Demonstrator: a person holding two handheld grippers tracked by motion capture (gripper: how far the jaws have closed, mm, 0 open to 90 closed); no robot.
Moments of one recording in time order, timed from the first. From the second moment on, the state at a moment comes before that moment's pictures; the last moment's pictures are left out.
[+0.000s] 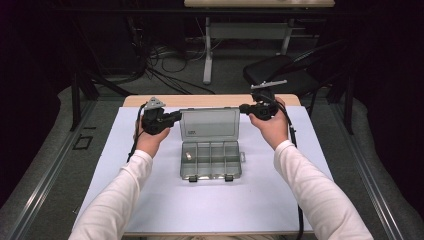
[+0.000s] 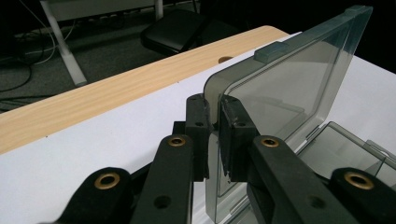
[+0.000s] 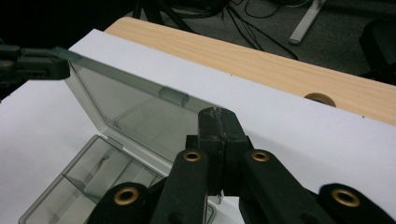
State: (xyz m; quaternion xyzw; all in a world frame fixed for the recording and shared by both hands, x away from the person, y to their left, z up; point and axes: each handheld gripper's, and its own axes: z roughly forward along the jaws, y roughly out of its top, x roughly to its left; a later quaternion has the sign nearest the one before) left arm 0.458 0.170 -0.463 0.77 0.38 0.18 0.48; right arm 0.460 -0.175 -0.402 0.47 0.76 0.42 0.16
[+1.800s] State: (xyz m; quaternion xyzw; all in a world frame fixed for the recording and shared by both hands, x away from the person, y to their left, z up) left arm 0.427 0.195 -0.456 0.75 0.43 0.16 0.48; right arm 0.483 -0.153 -0.413 0.50 0.75 0.41 0.13
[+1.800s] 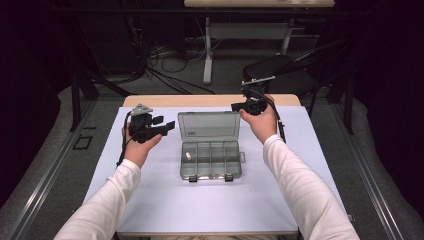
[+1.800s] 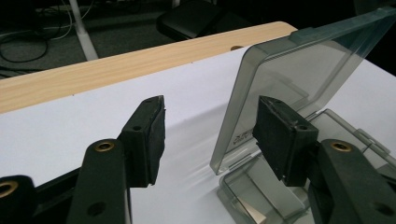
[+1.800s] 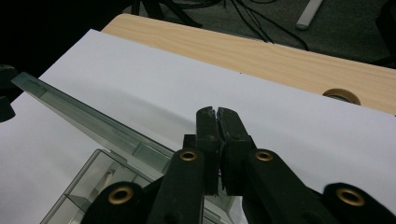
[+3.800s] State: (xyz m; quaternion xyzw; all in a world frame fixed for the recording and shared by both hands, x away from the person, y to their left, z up) left arm 0.409 0.125 -0.452 0.73 0.47 0.06 0.48; right arm 0.457 -0.155 -0.421 0.48 0.76 0.43 0.10
